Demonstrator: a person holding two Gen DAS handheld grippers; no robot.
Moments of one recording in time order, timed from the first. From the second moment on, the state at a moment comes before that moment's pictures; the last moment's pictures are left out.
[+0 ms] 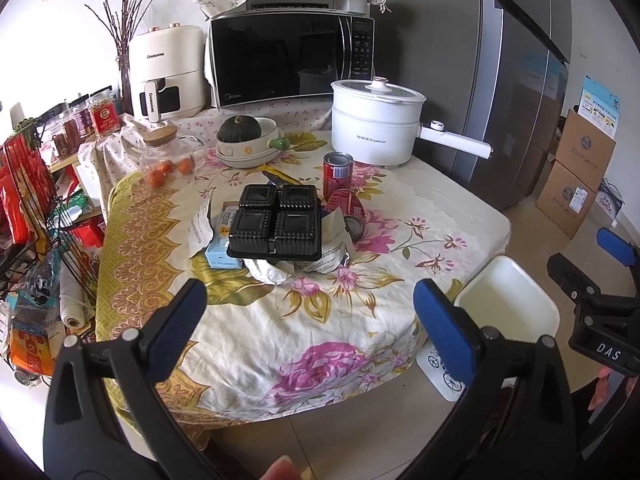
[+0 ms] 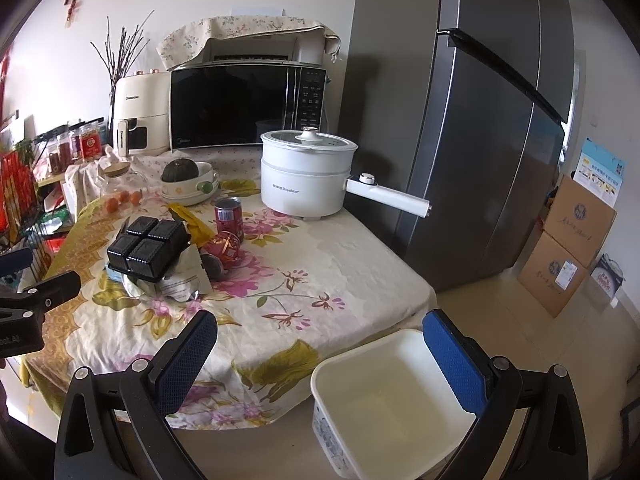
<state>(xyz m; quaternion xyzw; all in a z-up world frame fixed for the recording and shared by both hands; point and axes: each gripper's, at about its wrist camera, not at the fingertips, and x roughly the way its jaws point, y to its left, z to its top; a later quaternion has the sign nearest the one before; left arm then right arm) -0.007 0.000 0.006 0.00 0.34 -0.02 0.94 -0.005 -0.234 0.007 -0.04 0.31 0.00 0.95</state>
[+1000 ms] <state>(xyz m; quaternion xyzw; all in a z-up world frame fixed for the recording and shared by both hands) 0.097 0.079 0.001 -0.07 0.47 -0.04 0.88 0.110 -0.187 0.038 -0.04 0.42 0.13 0.90</state>
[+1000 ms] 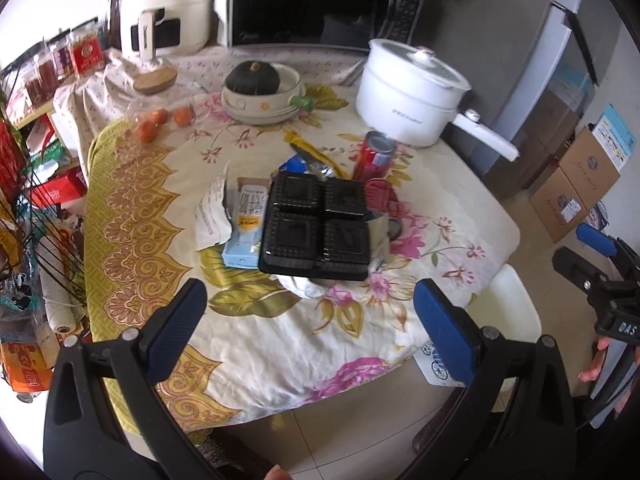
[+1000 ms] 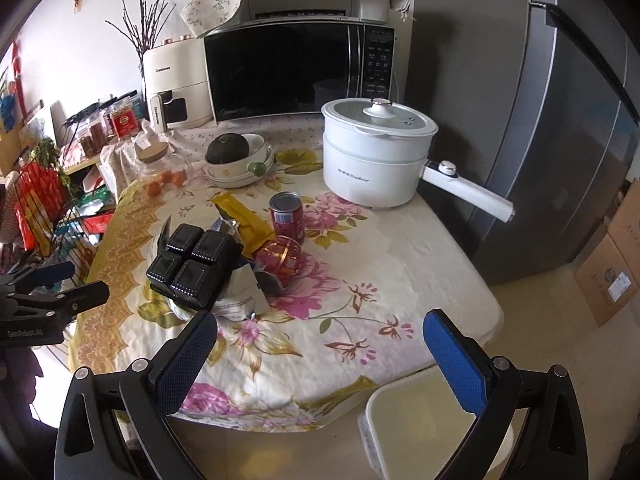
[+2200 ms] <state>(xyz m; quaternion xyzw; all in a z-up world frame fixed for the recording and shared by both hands) 0.224 0.190 -0.129 -0.32 0.49 0.07 0.81 0.177 -0.141 -0.044 -0.05 0.50 0.14 0.85</state>
